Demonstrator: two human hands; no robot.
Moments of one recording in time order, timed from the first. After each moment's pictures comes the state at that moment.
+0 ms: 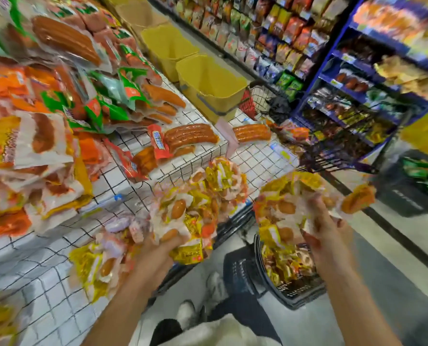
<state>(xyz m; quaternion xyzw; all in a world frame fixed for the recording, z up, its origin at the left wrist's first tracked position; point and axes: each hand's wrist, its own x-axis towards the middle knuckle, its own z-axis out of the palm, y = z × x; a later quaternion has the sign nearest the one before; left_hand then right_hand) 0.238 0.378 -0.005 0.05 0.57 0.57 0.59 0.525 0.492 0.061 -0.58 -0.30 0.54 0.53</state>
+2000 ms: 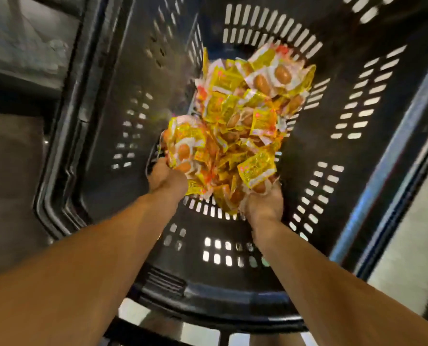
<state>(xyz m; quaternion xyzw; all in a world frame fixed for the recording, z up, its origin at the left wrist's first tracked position) 0.661 0.658 -0.761 0.41 0.79 -0.09 0.45 0.787 0.533 -0.761 -0.85 0.09 0.45 0.26</state>
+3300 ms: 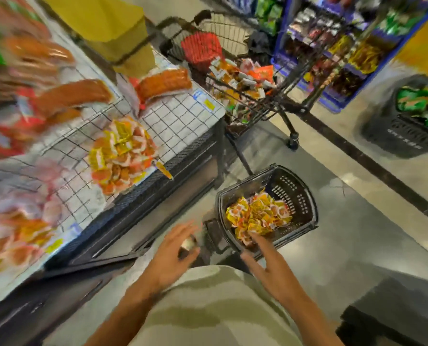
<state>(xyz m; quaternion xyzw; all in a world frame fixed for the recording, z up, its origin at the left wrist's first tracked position) 0.530 0.413 -0.089 0.58 0.69 0.13 0.42 0.807 0.451 -0.106 -0.57 -0.61 0.54 0.10</state>
